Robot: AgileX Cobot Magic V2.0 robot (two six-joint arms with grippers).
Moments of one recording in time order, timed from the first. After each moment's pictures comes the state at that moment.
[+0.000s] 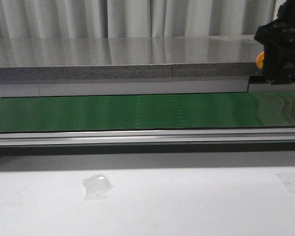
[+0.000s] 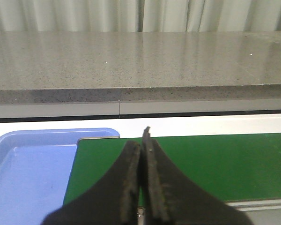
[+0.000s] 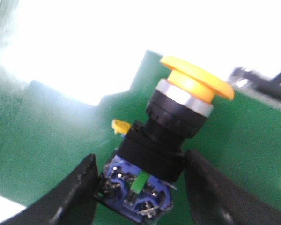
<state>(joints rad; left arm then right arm) 0.11 0.35 -0.36 -0.77 0.30 0.72 0.09 1.72 -1.42 0.02 0.87 -0.31</state>
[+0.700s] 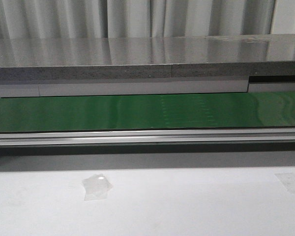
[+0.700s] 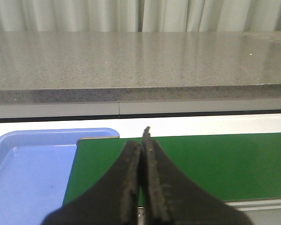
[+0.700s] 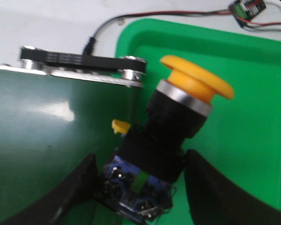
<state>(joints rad) 0.11 0.35 -0.36 -0.77 0.30 0.72 -0.28 1.77 -1.52 -0.05 0.88 -0.35</state>
